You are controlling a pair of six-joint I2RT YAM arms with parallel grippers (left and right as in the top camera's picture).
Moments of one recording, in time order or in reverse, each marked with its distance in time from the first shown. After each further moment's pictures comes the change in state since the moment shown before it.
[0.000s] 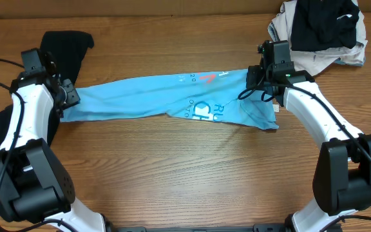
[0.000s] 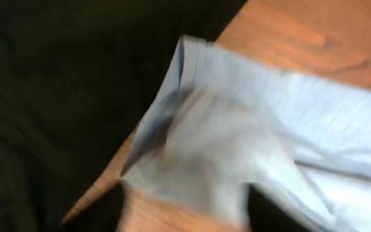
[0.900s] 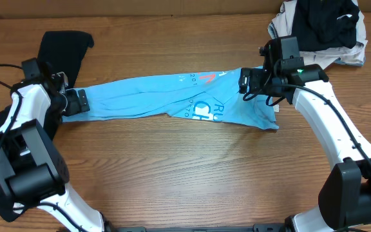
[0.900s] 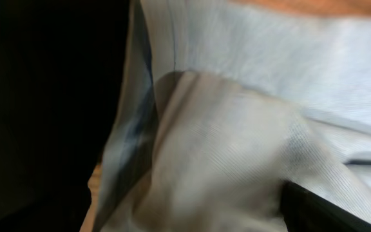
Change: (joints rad) left arm 0.063 0.163 0.000 0.040 0.134 0.225; right arm 0.000 -0.099 0.088 -0.309 -0.119 0.000
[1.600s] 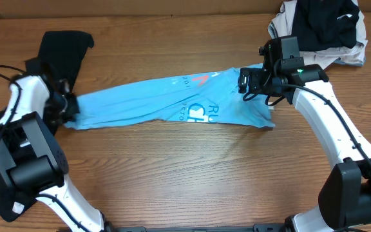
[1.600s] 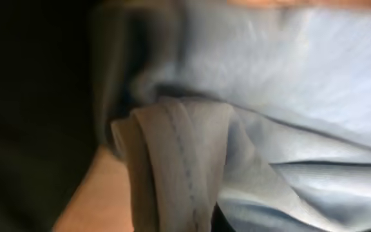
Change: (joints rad) left arm 0.005 0.069 0.160 -0.294 -0.079 -0.045; right arm 0.000 0.000 0.000 0.003 -0.019 0.000
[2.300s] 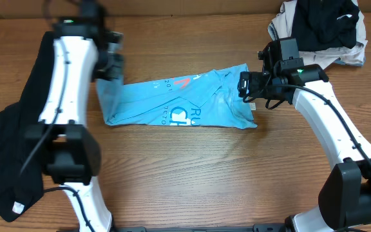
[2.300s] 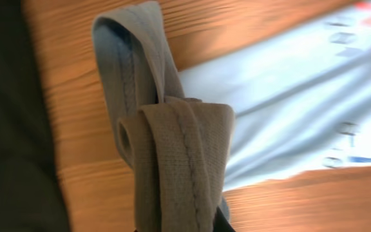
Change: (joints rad) left arm -0.434 0.017 0.508 -0.331 -0.023 0.155; right arm 0.000 0.000 0.000 -0.053 -0.017 0.000
